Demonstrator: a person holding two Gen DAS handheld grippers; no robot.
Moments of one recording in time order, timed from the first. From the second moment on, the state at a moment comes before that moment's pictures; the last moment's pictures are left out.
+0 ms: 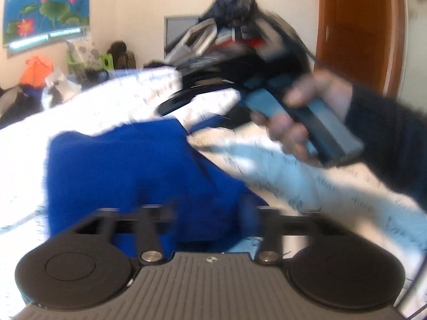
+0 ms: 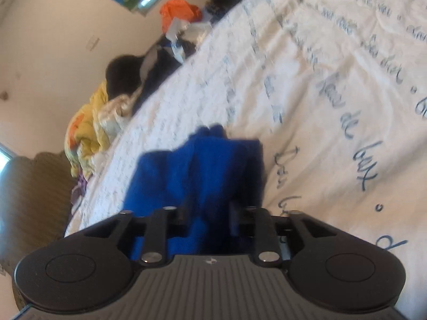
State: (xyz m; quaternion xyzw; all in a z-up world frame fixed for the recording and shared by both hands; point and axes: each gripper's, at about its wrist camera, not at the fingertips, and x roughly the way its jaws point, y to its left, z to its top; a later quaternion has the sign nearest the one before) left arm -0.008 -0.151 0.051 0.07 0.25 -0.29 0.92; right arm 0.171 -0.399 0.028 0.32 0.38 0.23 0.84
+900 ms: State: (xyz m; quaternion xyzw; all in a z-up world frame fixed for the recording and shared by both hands) left arm 0.188 -0.038 0.058 -0.09 0.31 -0.16 0.93; right arm 0.201 -0.335 0.035 0.27 0.37 0.21 0.87
